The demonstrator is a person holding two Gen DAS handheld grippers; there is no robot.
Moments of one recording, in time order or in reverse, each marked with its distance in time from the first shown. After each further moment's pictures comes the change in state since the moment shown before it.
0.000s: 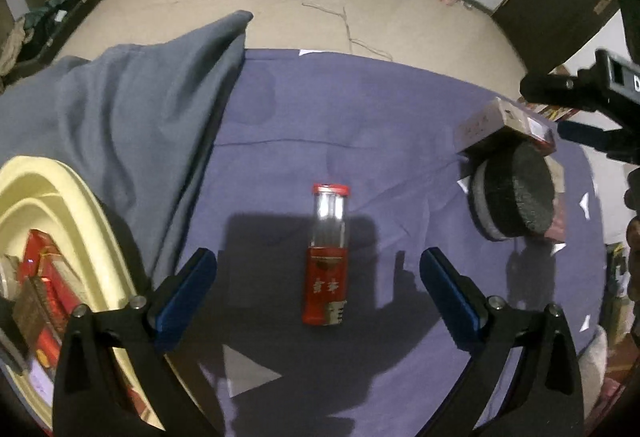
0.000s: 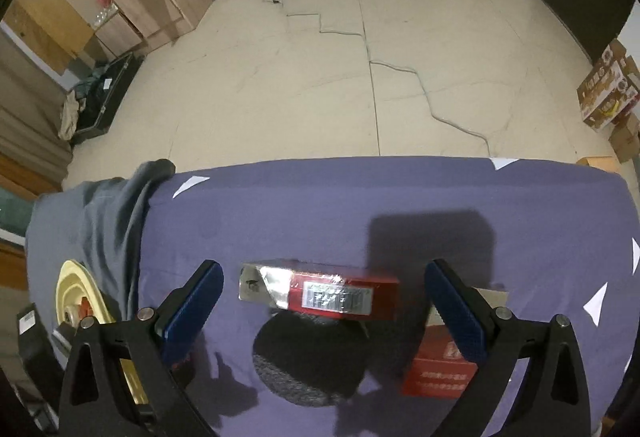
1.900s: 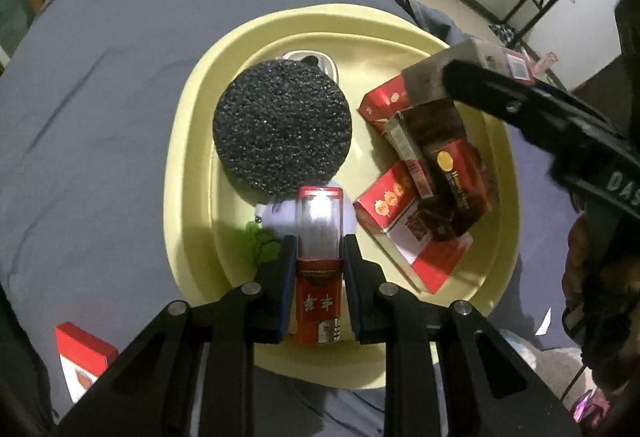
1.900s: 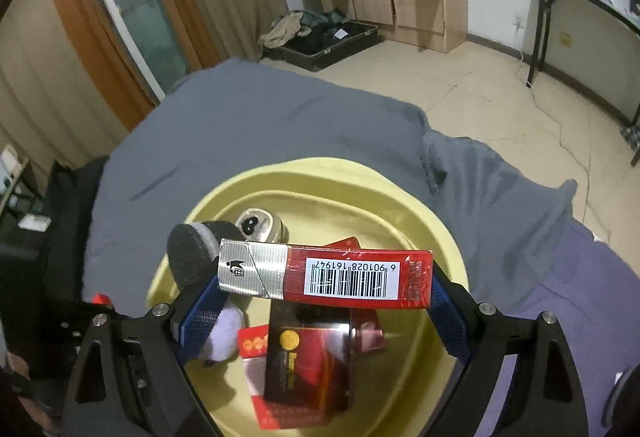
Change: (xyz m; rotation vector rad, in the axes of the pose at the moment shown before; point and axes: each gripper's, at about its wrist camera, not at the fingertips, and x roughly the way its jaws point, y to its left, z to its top) left arm -0.087 0.221 -0.148 -0.377 -0.033 0.098; right arm 0.001 0.304 -0.149 -0.732 -0.159 0.385
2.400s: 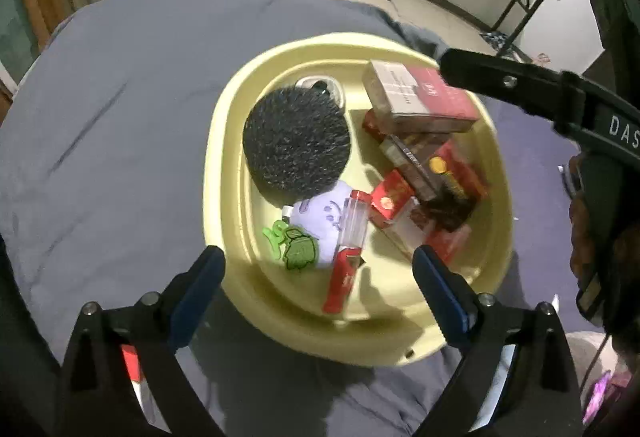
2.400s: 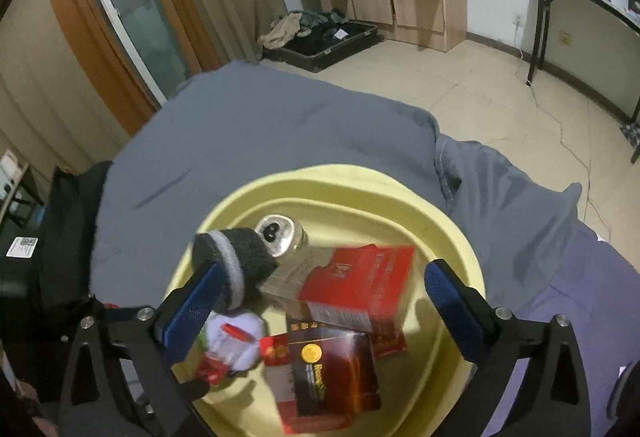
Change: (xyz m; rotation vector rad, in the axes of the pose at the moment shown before) left arm -0.025 0.007 -0.018 0.062 -0.085 0.026; right arm -0.005 0.012 0.016 0.042 -0.007 0.022
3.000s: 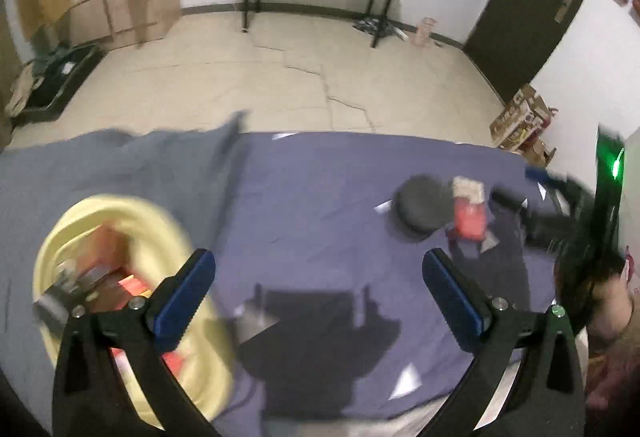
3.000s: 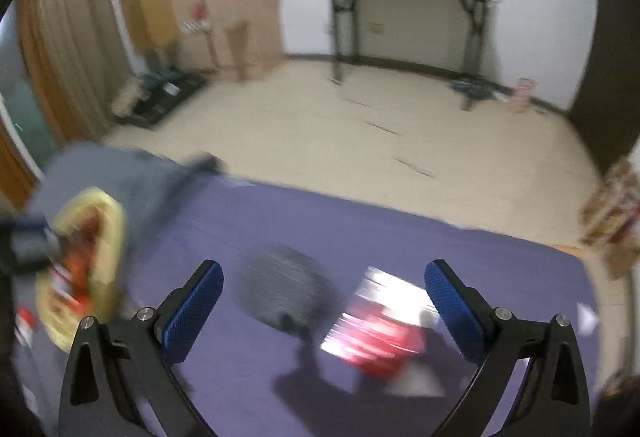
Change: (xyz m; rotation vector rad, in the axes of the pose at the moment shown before) left arm -0.032 -0.257 0.059 0.348 -0.085 -0.196; right arm -0.230 -0.271 -0.160 0.290 -0.099 -0.487
